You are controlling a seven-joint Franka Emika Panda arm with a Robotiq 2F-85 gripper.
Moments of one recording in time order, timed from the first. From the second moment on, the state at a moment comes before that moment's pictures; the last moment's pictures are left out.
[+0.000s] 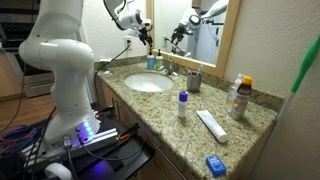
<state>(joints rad) 0.45 0.43 0.03 -1.65 -0.33 2.55 0.73</state>
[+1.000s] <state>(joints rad) 0.32 -0.04 0.18 -1.62 -0.24 1.41 0.70</state>
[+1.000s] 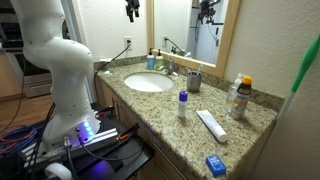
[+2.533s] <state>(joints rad) -0.02 -0.37 0.05 -2.25 -0.13 1.81 0.87</state>
